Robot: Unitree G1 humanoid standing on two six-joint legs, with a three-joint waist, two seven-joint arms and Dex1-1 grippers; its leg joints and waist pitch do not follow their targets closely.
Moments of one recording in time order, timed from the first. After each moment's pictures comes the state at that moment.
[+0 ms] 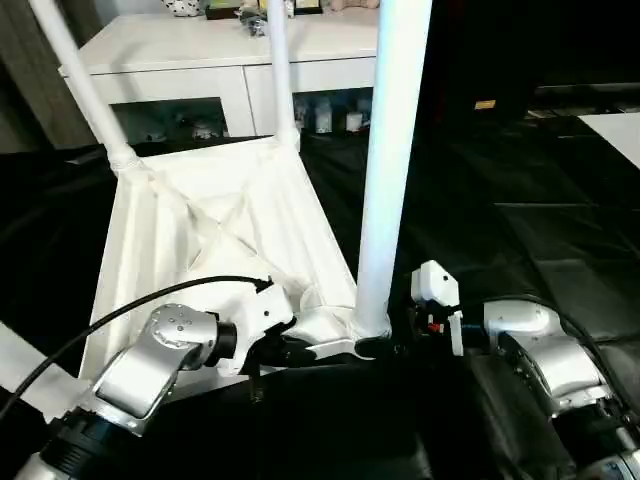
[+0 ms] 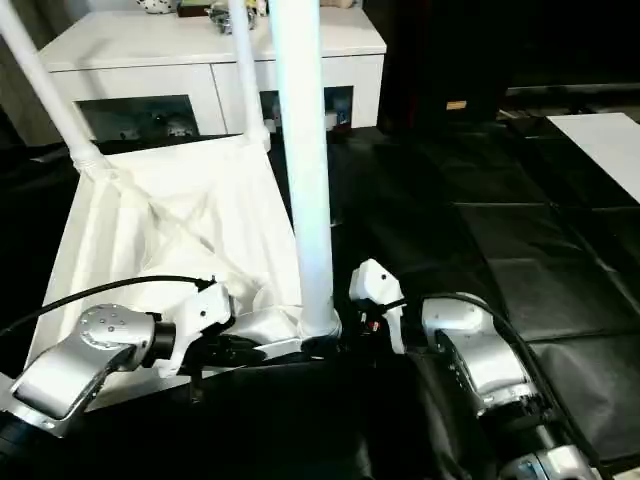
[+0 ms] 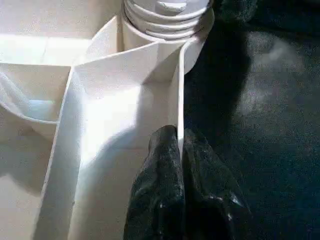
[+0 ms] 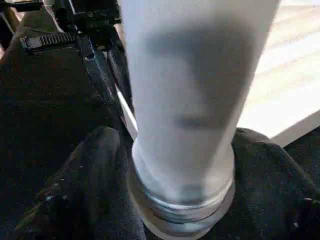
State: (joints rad) left arm -0.29 0.52 -0.36 0.01 -0.11 0.46 -1.08; right arm -0.34 -0.45 0.24 0.26 0.19 0.14 1.20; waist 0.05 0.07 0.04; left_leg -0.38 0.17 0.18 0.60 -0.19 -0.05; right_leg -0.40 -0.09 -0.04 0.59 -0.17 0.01
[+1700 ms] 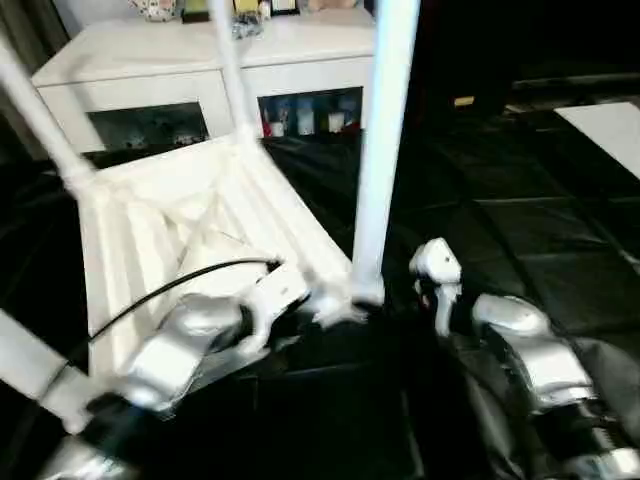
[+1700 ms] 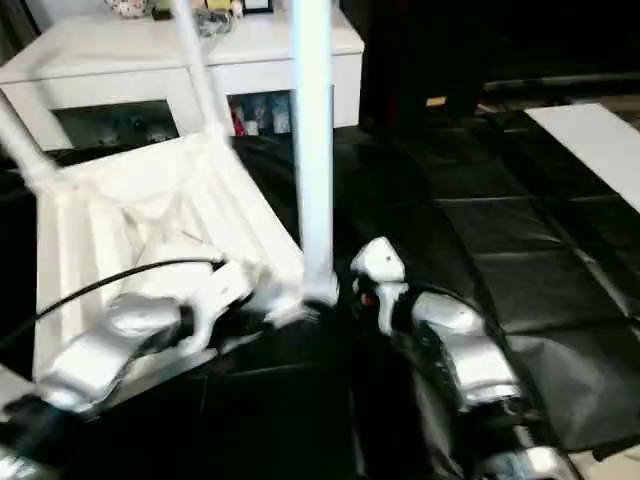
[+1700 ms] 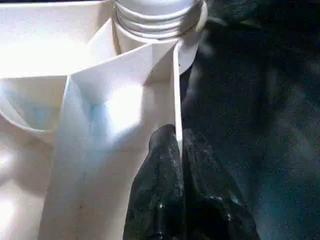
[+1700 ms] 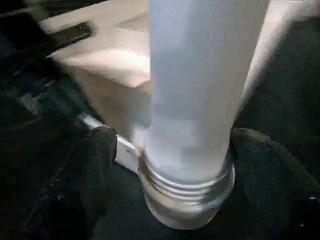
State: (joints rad) left arm -0.33 0.46 -0.36 0.05 -0.07 0.49 -0.97; right arm -0.33 -0.40 0.18 0.27 0.18 0.14 1.01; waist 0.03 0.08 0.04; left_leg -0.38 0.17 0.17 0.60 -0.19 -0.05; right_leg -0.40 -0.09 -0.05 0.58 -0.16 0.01
